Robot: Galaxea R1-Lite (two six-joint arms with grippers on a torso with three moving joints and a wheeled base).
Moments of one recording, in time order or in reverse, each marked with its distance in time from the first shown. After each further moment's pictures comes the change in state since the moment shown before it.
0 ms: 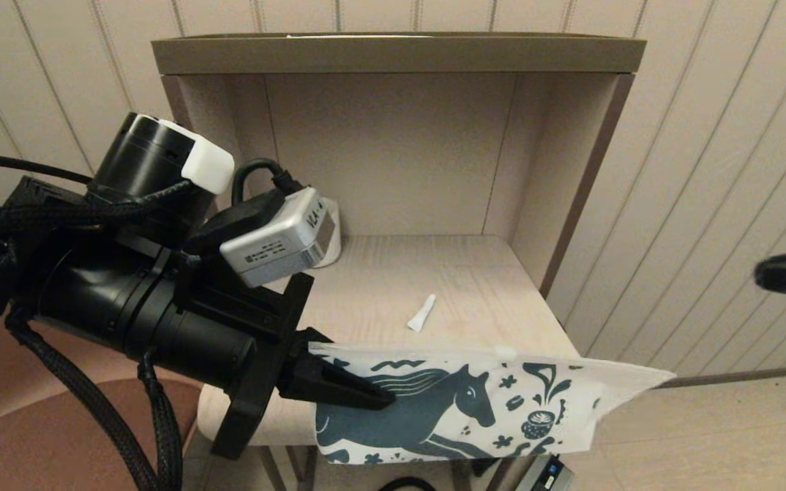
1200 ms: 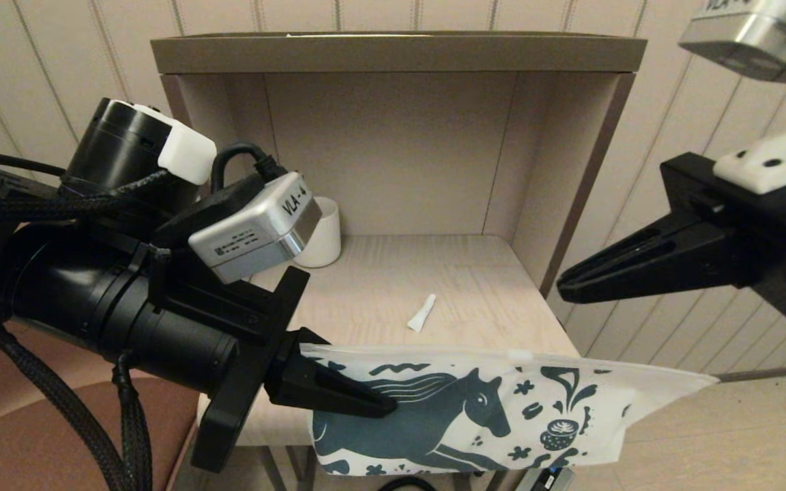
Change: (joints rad) left arm -0.013 -0.030 0.002 -0.007 -0.038 -0.007; right arm 0.119 0.363 -0.358 0.323 0.032 -0.506
